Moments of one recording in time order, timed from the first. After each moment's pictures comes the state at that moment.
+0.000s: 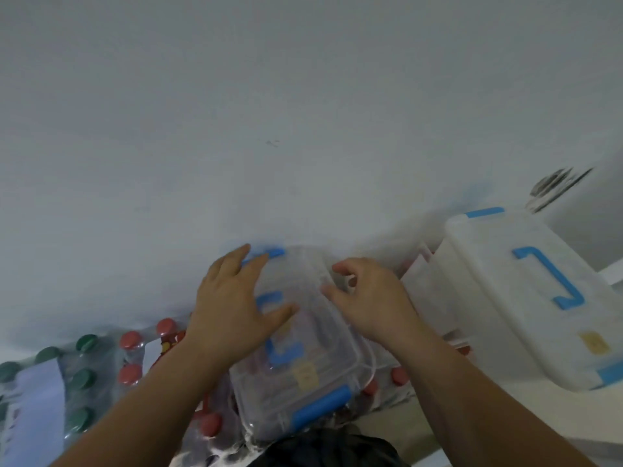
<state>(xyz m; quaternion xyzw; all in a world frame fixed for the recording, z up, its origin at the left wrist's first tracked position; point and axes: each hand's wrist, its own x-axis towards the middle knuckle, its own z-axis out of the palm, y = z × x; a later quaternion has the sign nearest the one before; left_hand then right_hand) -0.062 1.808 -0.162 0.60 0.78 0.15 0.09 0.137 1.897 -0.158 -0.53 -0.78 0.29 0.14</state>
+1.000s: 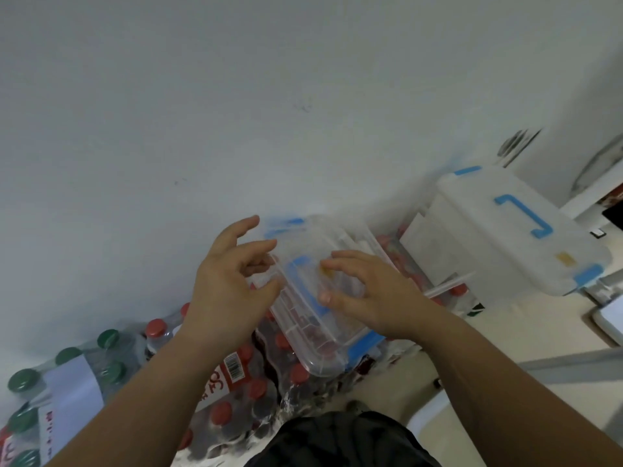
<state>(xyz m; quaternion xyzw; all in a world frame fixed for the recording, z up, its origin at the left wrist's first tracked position) -0.115 1.751 -0.150 0.61 0.63 0.43 0.21 0.113 1.809 -0.142 -0.48 -0.81 0.34 0.07</state>
